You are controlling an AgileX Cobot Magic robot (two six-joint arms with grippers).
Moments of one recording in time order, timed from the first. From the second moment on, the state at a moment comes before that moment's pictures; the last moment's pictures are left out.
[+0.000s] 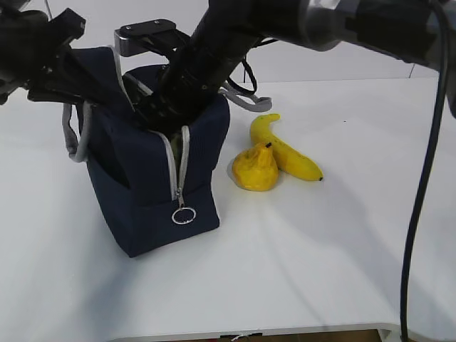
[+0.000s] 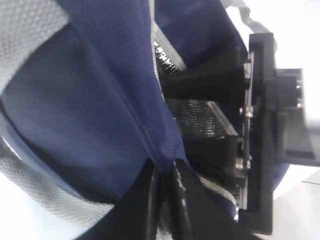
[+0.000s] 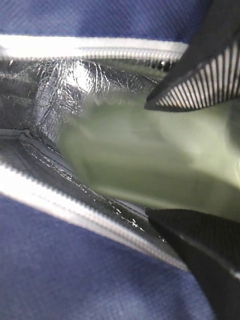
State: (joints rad) left arm -0.16 1.61 -1.29 -0.76 0.92 0.17; right arm 0.58 2.25 -2.10 0.42 1.01 -0.55
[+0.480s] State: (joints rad) left arm -0.16 1.61 -1.29 -0.74 0.92 0.18; right arm 0.58 2.25 -2.11 0.45 1.03 -0.56
